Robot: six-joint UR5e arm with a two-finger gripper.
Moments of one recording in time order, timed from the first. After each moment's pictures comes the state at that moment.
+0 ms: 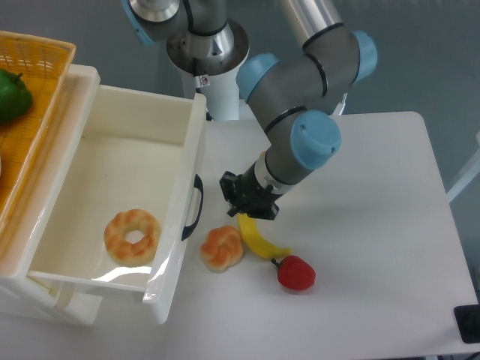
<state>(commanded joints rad) 2.55 -1.91 -1.59 -1.50 1.06 1.00</state>
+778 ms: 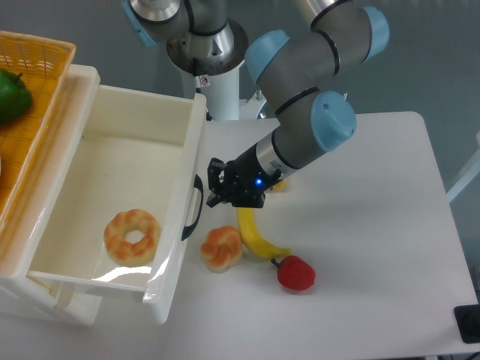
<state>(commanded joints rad) 2.56 -1.88 -1.55 -1.62 0.97 0.96</state>
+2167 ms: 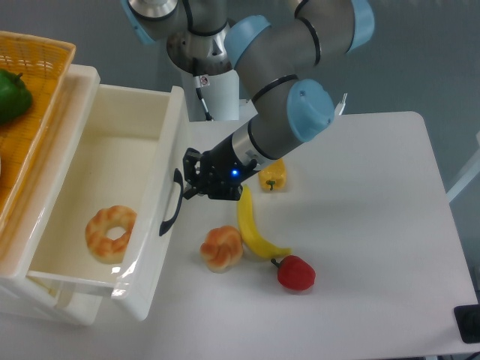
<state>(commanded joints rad) 2.49 -1.85 -1.57 -1.62 0.94 0.90</state>
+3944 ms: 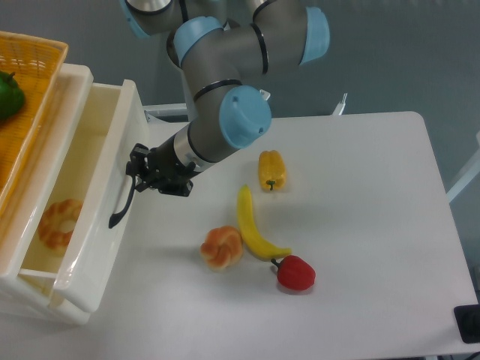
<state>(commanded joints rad) 2.34 -1.83 -1.59 -1.60 0.96 0.79</state>
